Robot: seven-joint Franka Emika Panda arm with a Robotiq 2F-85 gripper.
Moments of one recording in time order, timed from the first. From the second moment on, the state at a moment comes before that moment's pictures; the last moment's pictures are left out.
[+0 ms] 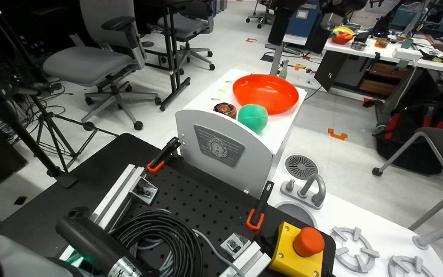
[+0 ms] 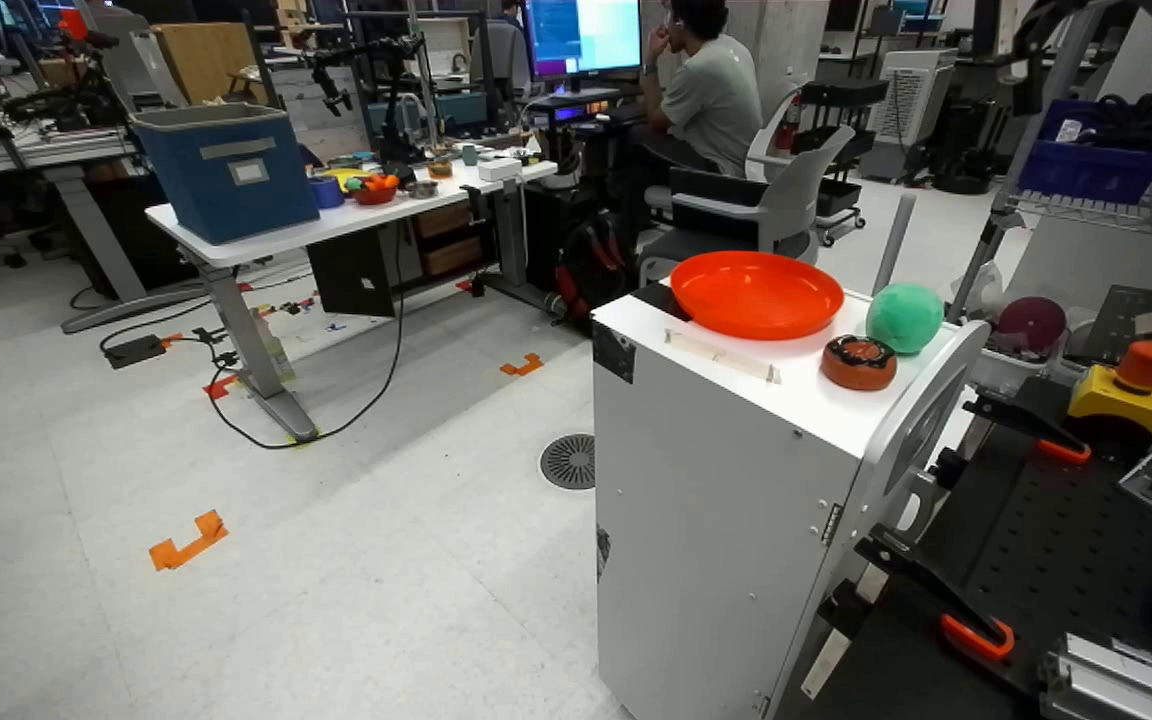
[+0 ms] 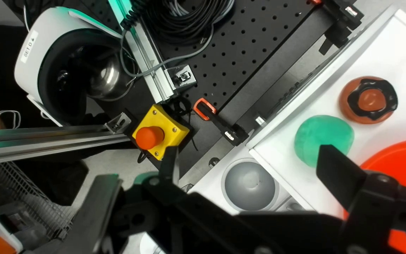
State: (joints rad) arm -0.11 -0.18 -0.06 -2.24 -0.06 1.67 0.64
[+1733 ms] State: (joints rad) arm -0.11 -0.18 -0.05 -2.23 -0.06 1.64 0.64
